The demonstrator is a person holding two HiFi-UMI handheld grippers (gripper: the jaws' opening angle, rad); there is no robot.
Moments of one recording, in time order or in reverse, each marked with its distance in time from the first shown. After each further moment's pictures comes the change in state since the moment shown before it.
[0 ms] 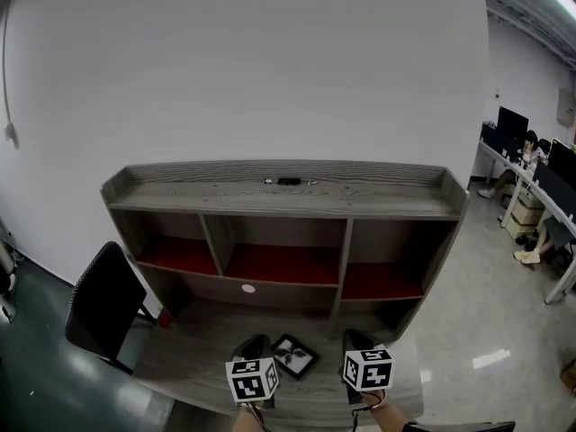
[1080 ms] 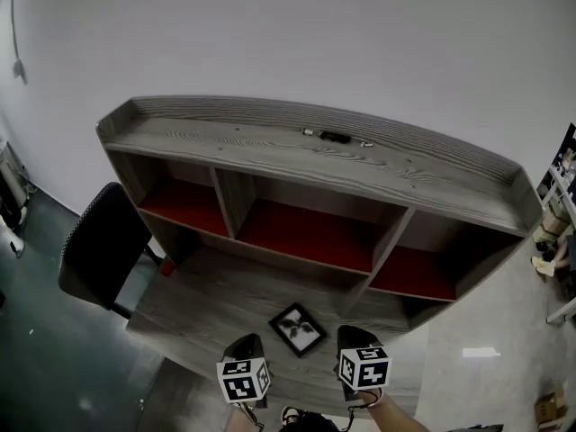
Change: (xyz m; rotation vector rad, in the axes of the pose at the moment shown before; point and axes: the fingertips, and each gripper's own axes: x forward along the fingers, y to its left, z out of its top) left arm 0.002 0.051 -0.086 -0.177 0.169 0.178; right arm 0.067 0.024 -0.057 -0.081 0.225 0.162
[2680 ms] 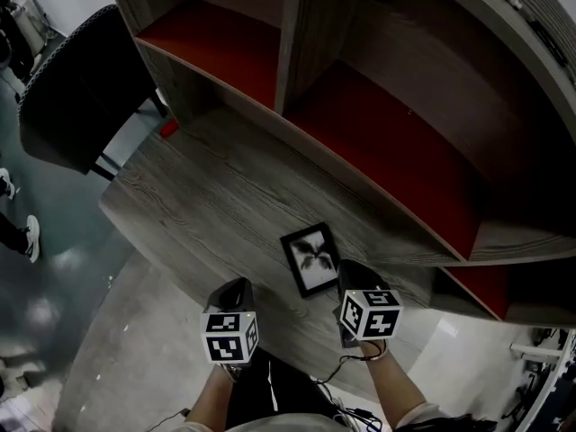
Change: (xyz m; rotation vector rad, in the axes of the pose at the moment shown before) left arm 0.035 0.047 -0.126 -0.207 0.192 0.153; right arm 0.125 0.015 -0.068 -0.145 0.267 0.195
